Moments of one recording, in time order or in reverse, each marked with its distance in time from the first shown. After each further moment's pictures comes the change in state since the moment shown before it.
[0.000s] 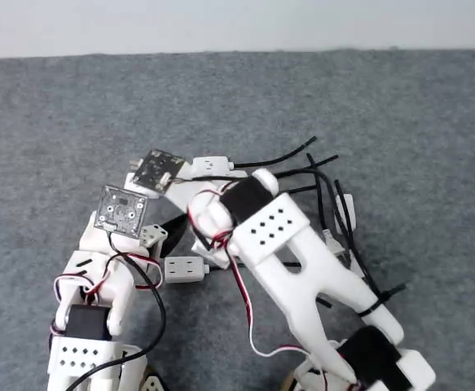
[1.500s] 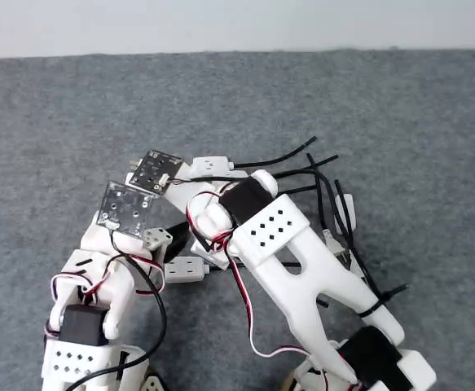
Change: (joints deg) left arm 2.7 0.0 -7.3 10.3 -0.1; right arm 0.4 0.0 0.0 -0.1 -0.1
